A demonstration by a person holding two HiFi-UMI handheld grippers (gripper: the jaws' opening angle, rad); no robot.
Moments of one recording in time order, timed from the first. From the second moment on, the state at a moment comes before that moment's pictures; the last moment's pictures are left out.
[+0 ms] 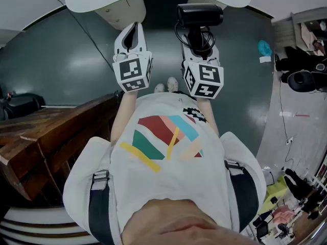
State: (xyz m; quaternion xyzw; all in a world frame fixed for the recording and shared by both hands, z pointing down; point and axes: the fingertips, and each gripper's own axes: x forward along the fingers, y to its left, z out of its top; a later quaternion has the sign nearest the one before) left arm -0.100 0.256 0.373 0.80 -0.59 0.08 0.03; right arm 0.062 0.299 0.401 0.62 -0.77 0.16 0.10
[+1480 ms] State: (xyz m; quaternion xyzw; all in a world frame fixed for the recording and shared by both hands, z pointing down) left arm -0.080 0.245 0.362 0.76 -0.65 0.04 0.04; right arm 0.107 0.275 0.395 0.56 -0.82 0.14 0.06
